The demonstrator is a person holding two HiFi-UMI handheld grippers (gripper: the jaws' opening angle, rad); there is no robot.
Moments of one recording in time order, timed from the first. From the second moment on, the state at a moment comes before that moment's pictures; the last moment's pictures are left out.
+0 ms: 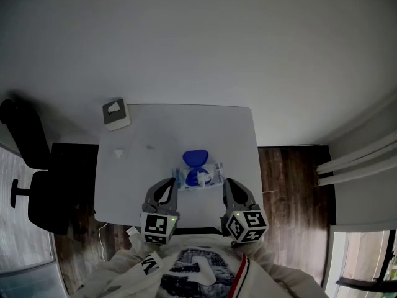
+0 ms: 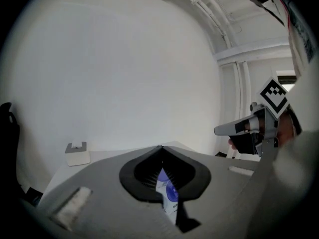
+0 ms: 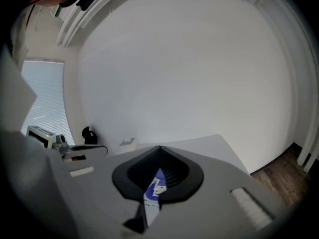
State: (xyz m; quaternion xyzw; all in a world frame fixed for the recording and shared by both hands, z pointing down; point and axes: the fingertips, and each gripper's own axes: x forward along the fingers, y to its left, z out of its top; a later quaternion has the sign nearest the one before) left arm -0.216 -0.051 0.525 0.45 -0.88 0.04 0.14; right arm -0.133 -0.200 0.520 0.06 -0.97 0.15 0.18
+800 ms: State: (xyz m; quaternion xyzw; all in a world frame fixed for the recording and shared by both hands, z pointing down) left arm -0.230 -0.081 0.527 0.43 -0.89 0.05 0.16; right arm -0.157 -0.208 0.573 -0.04 -0.96 0.06 0.27
